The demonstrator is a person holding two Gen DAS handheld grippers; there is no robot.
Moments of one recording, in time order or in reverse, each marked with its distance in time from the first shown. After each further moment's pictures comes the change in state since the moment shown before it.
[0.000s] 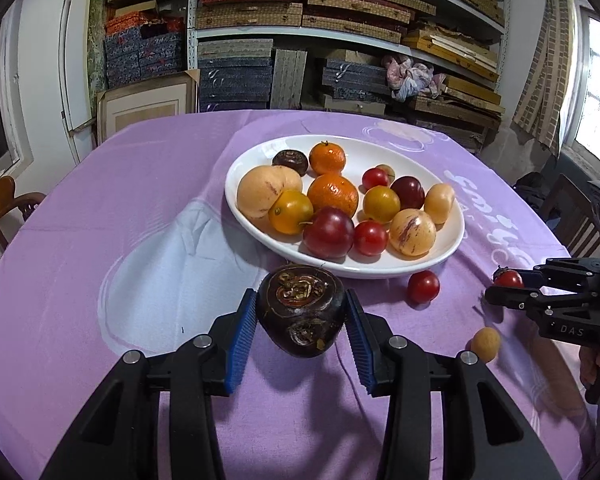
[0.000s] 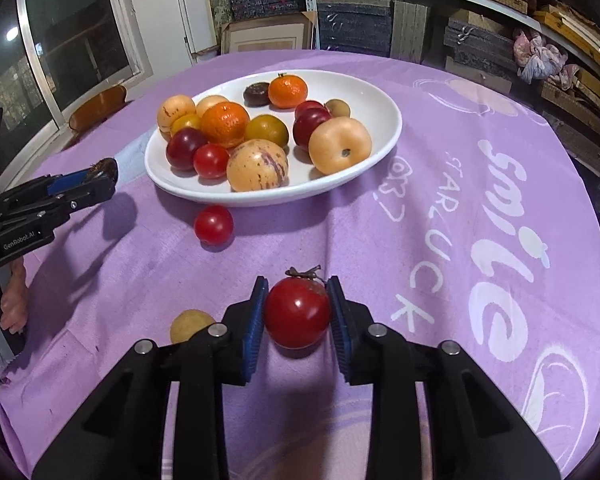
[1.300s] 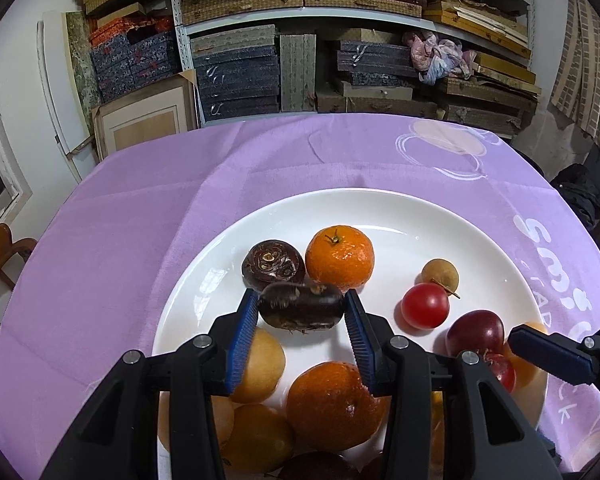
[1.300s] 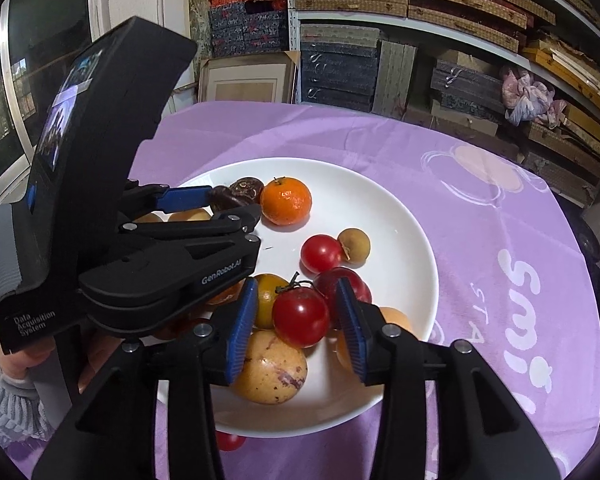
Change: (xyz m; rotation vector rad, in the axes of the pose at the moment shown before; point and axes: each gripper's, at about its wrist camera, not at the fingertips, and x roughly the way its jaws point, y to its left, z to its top) left arm 0.142 -0.026 0.124 0.066 0.067 0.135; right arm 0.052 0.026 0.114 -0.003 -0.130 -0.123
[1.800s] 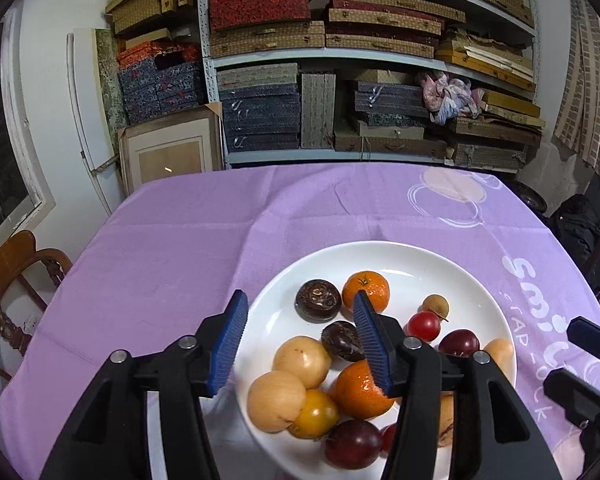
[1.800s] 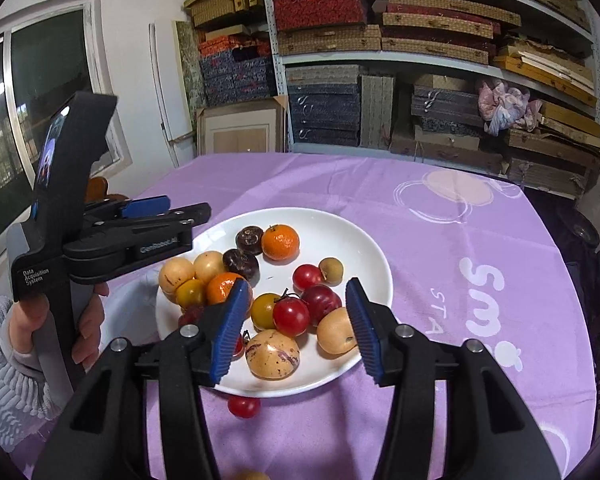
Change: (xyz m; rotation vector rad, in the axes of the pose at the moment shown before) left arm -0.080 0.033 0.012 -0.047 -0.127 0.041; right arm -0.095 -0.019 -0.015 0.103 -0.165 0.022
